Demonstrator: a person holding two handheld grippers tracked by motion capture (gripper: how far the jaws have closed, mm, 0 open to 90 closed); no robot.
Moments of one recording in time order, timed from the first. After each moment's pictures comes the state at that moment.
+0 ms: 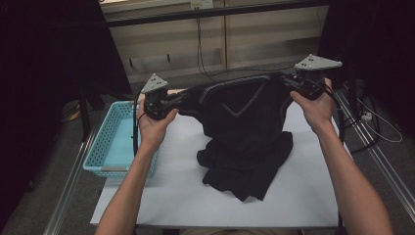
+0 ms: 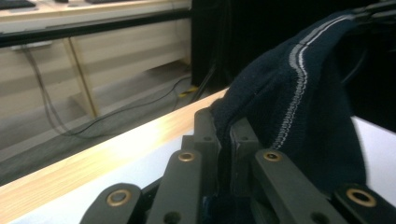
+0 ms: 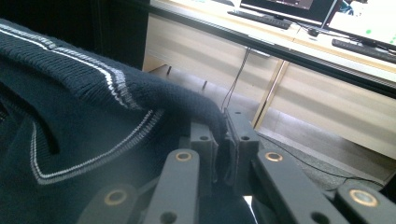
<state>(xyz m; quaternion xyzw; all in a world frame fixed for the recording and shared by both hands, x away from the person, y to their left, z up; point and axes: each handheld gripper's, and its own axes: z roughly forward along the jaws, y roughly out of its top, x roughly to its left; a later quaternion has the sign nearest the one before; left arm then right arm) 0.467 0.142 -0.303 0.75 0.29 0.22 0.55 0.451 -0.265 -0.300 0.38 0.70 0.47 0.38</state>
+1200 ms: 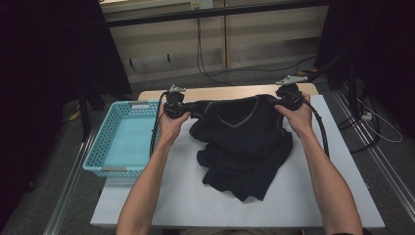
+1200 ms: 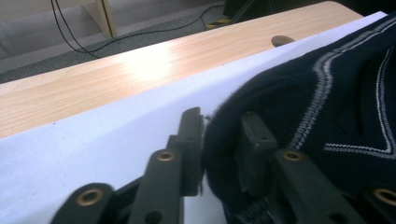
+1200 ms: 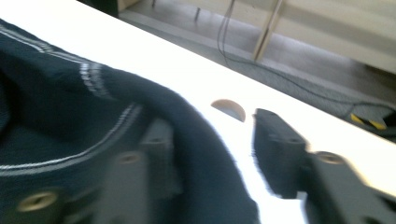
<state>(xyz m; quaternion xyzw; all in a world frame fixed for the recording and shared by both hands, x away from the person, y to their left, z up) 0.563 0.121 -0.404 0.79 0.40 0.17 0.44 0.526 -0.268 -0.405 0.46 0.74 0.37 0.32</state>
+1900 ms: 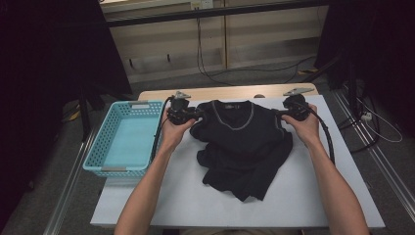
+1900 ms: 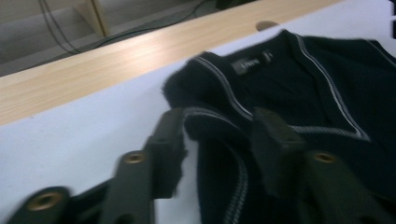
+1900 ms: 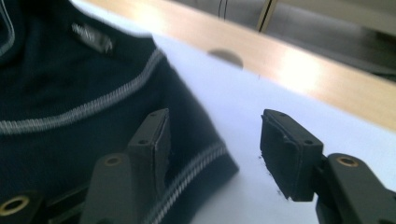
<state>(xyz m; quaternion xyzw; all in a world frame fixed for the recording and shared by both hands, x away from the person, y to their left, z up) 0.540 0.110 -0.412 0.81 0.36 0.18 0.43 0.511 -0.291 -0.442 0.48 0.74 0.36 0.29</state>
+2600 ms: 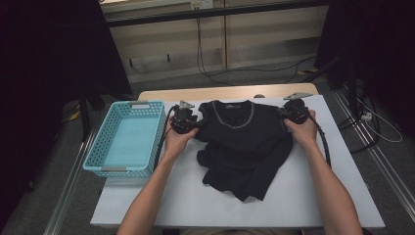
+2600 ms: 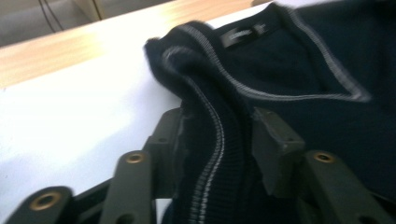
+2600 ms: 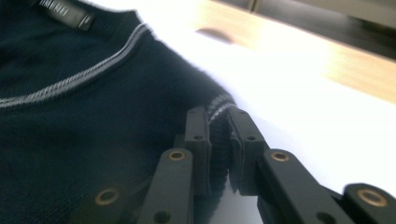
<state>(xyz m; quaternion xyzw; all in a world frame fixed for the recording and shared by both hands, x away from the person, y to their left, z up) 0.530 0.107 -0.437 0.81 0.38 0.19 0.41 0.515 -0.295 -0.459 0.50 0.73 0.34 0.30</state>
